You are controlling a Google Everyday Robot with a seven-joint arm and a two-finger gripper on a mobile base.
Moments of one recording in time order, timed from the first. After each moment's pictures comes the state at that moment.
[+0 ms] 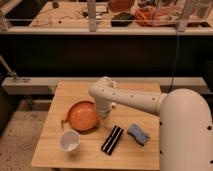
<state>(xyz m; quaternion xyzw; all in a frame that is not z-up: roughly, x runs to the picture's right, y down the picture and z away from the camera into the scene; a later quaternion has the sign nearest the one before) -0.015 0.192 0.841 -0.40 -0.15 -0.32 0.85</state>
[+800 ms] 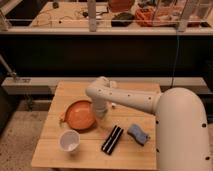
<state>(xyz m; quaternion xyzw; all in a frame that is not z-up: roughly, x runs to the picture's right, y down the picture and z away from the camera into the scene) -0.030 0.191 0.843 -0.40 -0.16 -0.34 0.84</state>
